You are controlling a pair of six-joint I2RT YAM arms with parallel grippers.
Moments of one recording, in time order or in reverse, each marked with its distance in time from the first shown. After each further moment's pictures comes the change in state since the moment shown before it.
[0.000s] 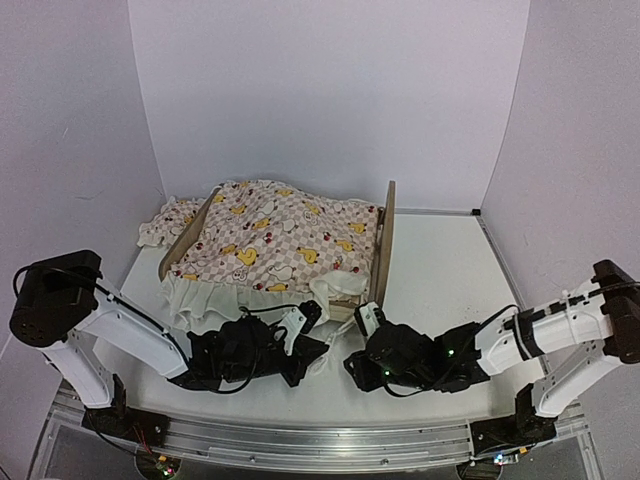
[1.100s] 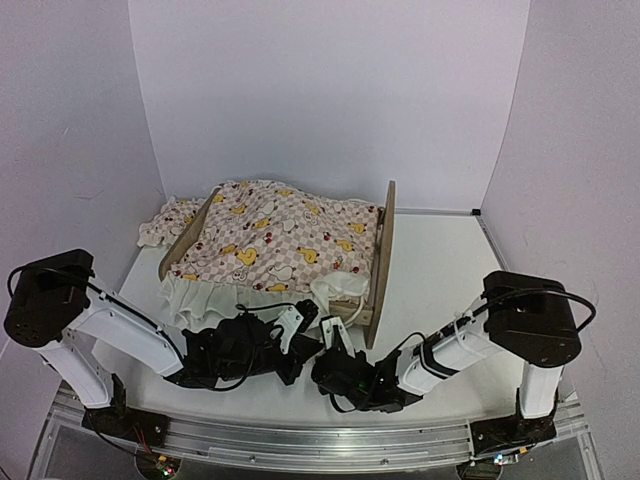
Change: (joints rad) left arm 0.013 -0.039 -0.010 -0.057 -0.015 0.029; right arm 0.037 0.525 0.169 0.373 0.304 -0.044
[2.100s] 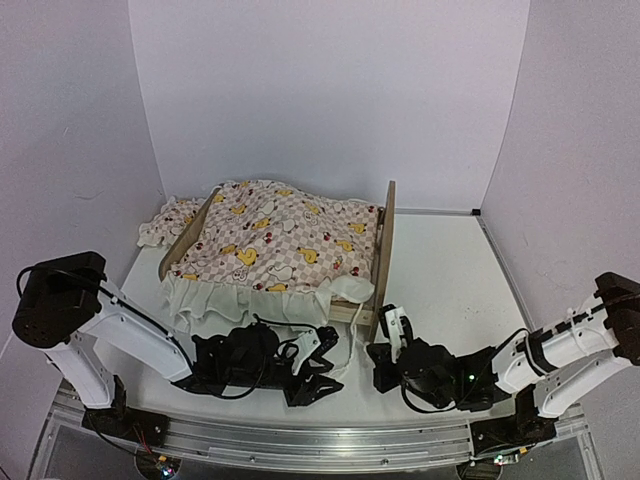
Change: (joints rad) left arm -0.042 0.071 0.040 -0.017 0.248 0.020; right arm 0.001 -0.584 -0.442 0.079 -0.040 -0.139
